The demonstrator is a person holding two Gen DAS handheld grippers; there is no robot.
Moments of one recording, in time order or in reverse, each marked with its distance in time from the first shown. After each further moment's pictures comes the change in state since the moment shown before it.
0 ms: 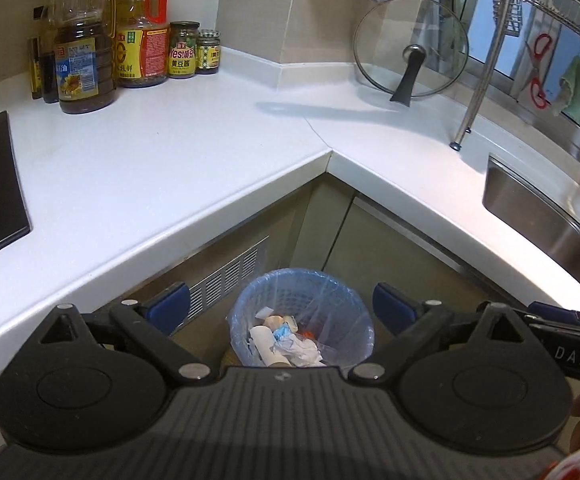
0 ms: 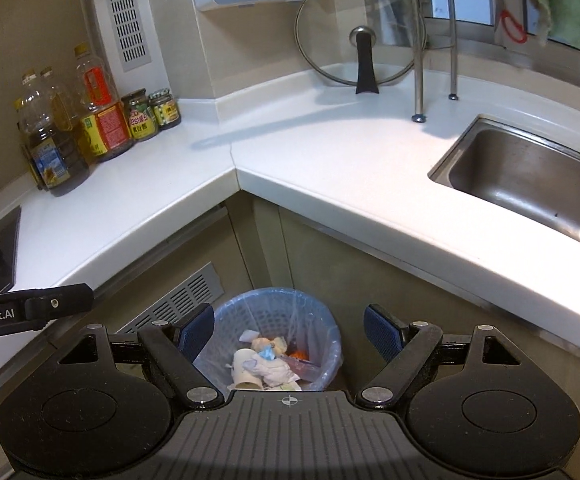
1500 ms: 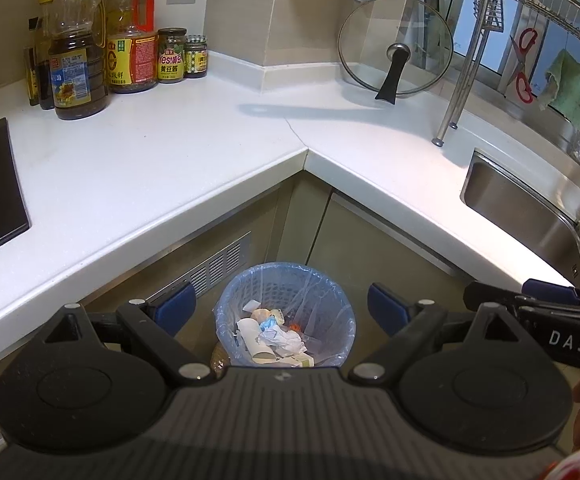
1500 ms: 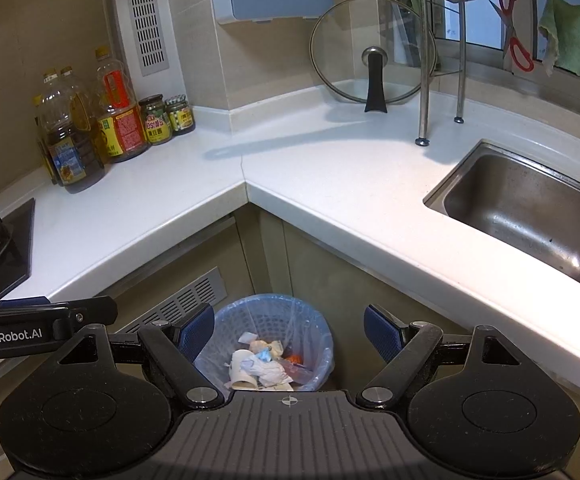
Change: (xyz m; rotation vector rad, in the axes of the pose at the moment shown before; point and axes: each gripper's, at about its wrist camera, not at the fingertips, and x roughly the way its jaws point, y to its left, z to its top) left arm -0.023 -0.029 -0.003 0.017 0.005 -0.002; right arm -0.026 -0.005 0.012 -0.057 -0.008 0.024
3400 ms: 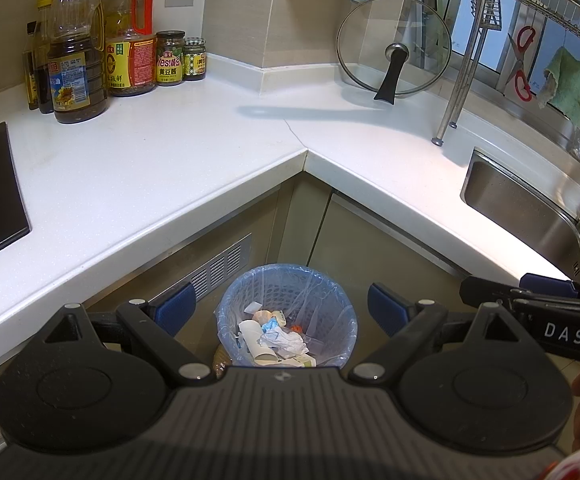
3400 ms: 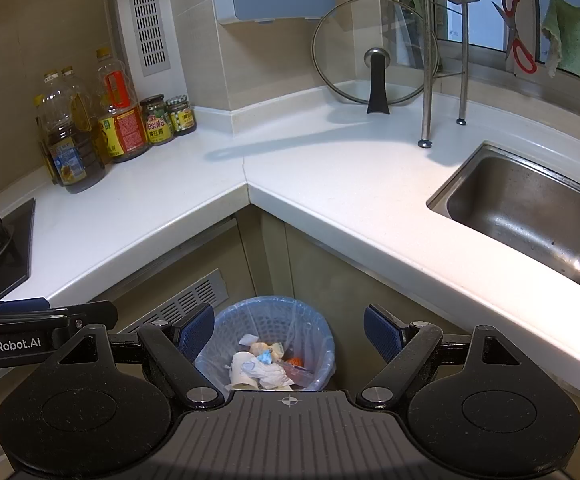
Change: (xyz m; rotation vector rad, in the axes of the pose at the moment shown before) left arm 0.000 0.000 0.000 0.005 -0.004 0.001; right arm 0.003 -0.002 0.003 -0.004 0.002 0.005
